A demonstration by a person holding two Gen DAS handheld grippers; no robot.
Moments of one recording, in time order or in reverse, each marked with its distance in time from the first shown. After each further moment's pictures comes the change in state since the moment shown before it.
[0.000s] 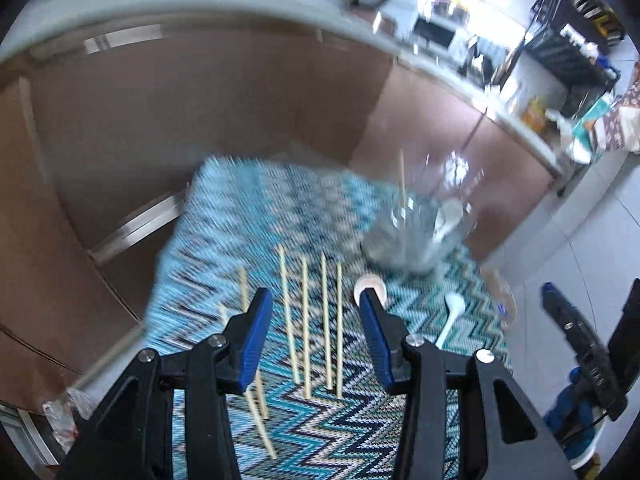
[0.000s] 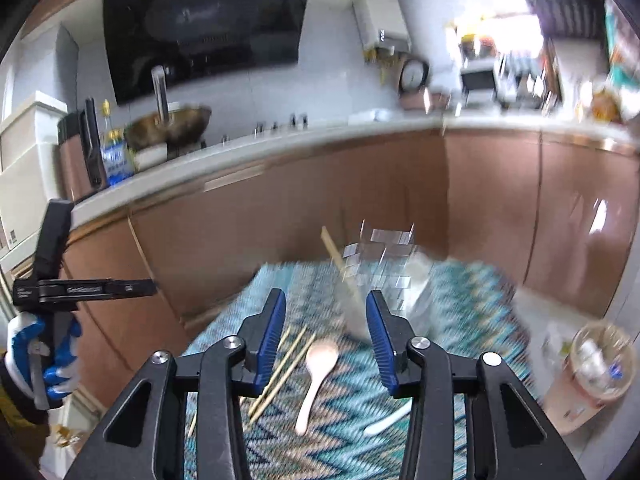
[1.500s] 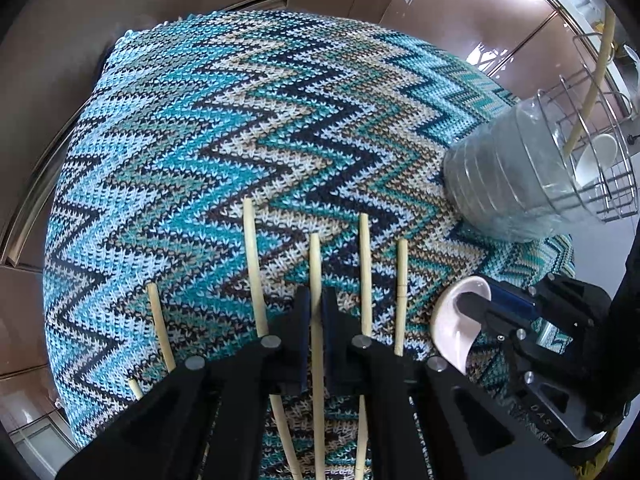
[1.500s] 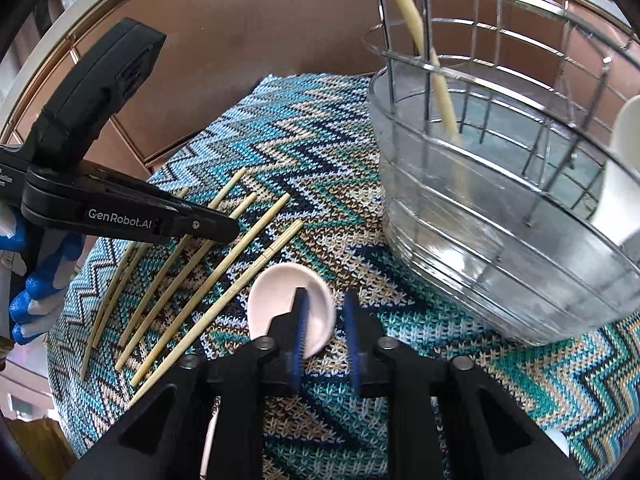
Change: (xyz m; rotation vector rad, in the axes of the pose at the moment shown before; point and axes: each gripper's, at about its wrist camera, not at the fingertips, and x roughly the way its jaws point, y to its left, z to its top) left arm 0.234 0.014 0.030 0.010 0.474 0.080; right arm 0.265 -0.021 -0.046 -0.208 0.573 0.161
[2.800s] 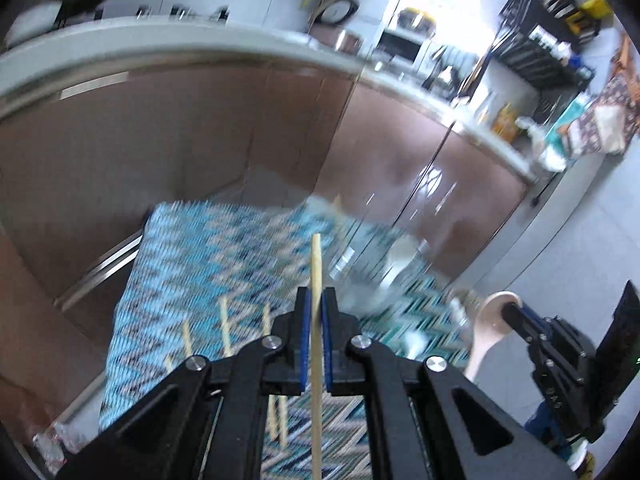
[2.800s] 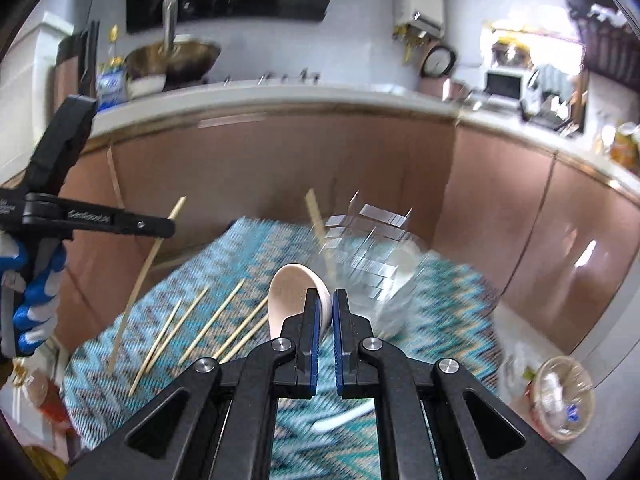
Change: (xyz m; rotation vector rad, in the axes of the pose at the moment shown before) left arm -0.229 -0.056 -0.091 0.069 -0.606 -0.160; right arm -0.252 0.066 -0.064 0.035 -0.530 -0.365
